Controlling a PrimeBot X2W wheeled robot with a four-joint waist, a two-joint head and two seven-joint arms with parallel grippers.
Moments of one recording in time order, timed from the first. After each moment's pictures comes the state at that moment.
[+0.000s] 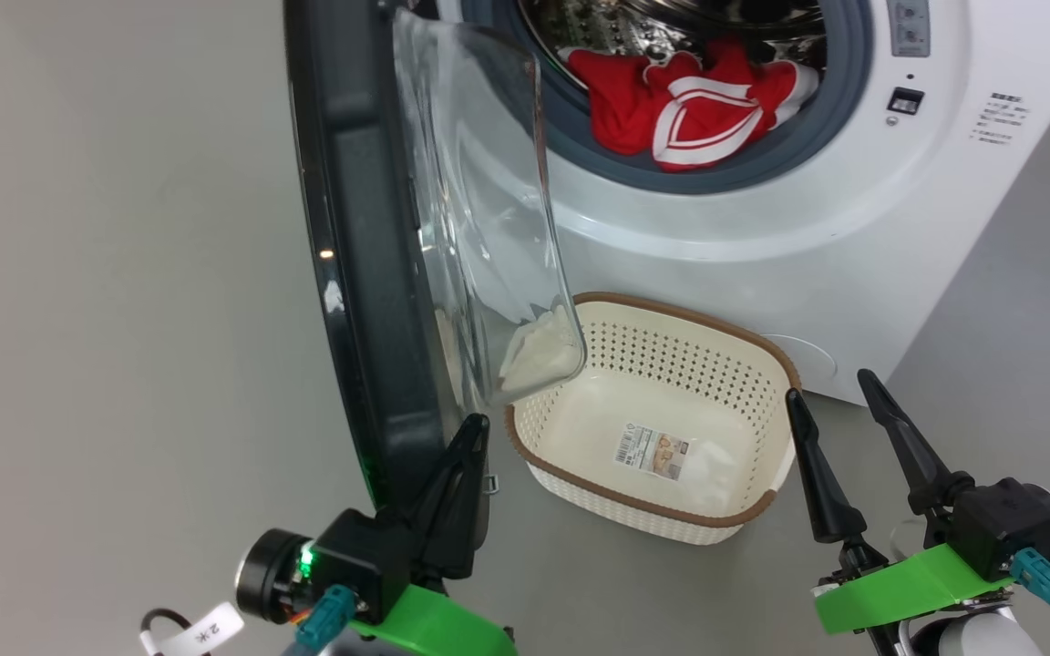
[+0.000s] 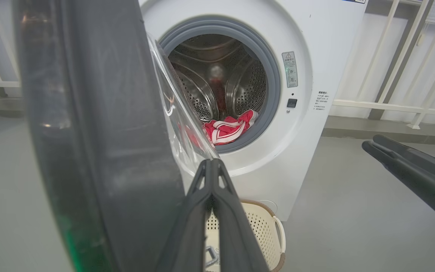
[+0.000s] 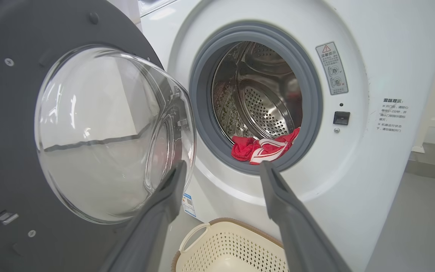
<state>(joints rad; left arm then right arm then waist) -0.18 0.05 -0.44 -0.02 -0.22 0.18 -0.04 -0.04 -0.05 0.05 0.09 0.22 0.12 -0.26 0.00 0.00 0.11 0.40</state>
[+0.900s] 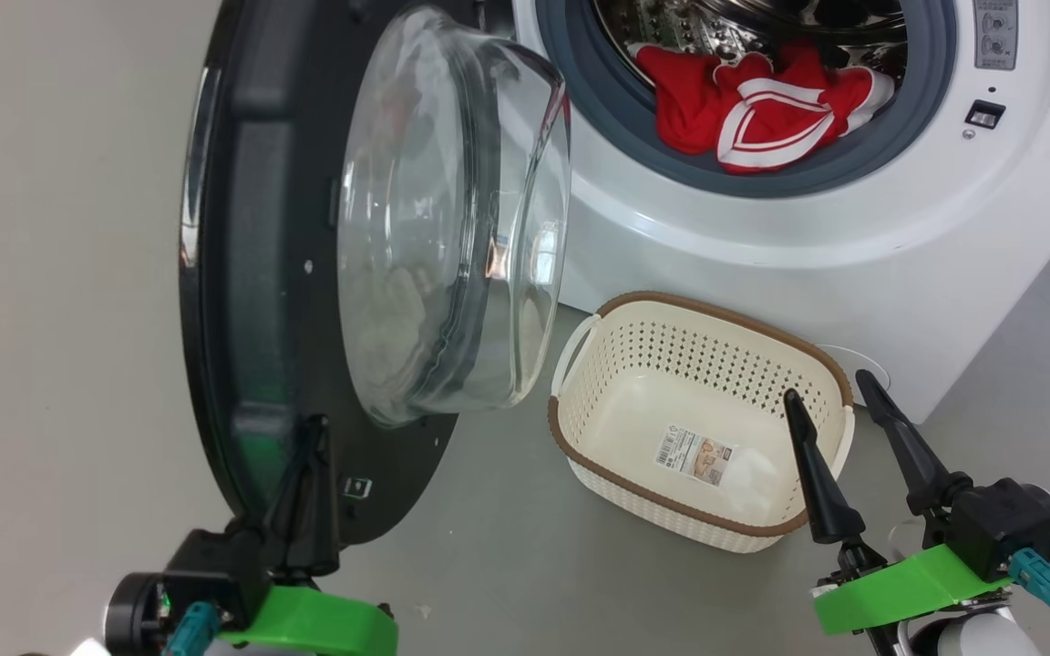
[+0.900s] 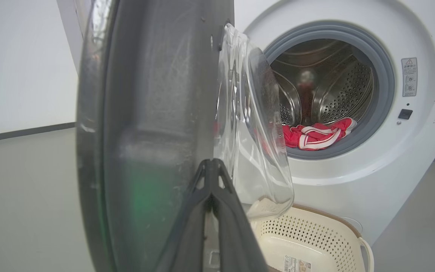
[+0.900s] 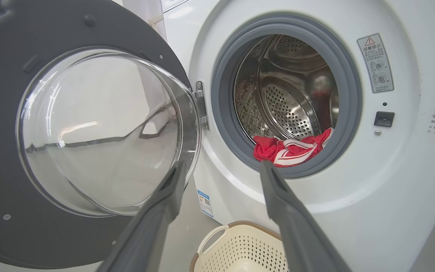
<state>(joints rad) -0.12 0.12 -0.28 -0.01 -0.26 0.27 -0.13 -0.04 -0.05 0.05 0.09 0.22 0.12 -0.26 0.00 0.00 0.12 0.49</state>
